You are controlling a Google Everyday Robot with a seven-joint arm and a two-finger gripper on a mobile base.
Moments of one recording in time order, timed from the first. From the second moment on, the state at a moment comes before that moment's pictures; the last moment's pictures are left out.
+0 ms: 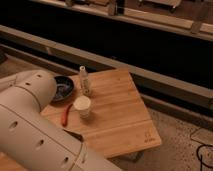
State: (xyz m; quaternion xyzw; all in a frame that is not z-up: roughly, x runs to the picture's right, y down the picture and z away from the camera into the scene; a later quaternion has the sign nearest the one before) arm -0.489 0.106 0.819 -0.22 0.11 0.13 0.96
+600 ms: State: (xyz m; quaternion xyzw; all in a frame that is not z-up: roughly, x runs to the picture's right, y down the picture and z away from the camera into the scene) arm -0.489 0.106 0.819 -0.22 0.11 0.13 0.96
